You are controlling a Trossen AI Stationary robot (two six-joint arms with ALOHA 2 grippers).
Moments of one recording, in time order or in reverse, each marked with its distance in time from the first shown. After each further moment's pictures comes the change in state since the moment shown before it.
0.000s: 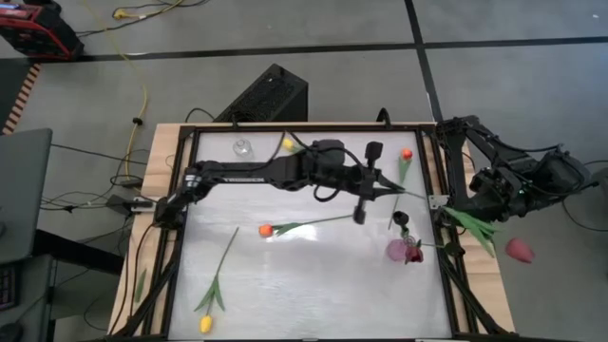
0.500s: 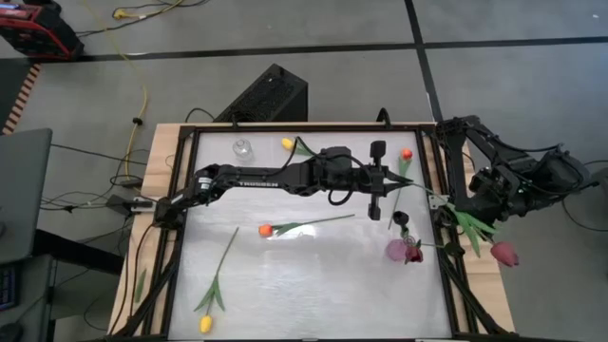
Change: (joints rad) left arm 0.009 0.107 0.002 0.192 -0.121 -0.024; right arm -0.006 0.000 0.000 0.004 0.005 0.040
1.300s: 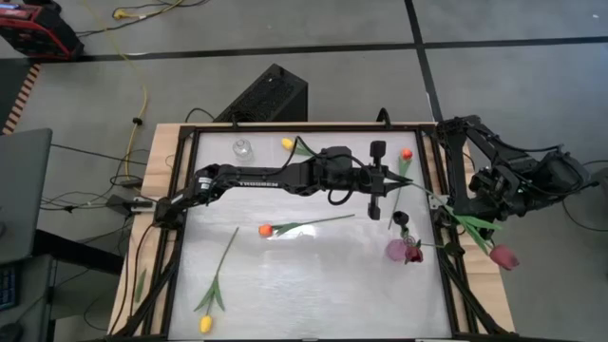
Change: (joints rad) left arm 0.000 0.000 0.000 -0.007 -0.005 0.036; right arm -0.012 -0.001 0.000 -0.023 0.000 0.023
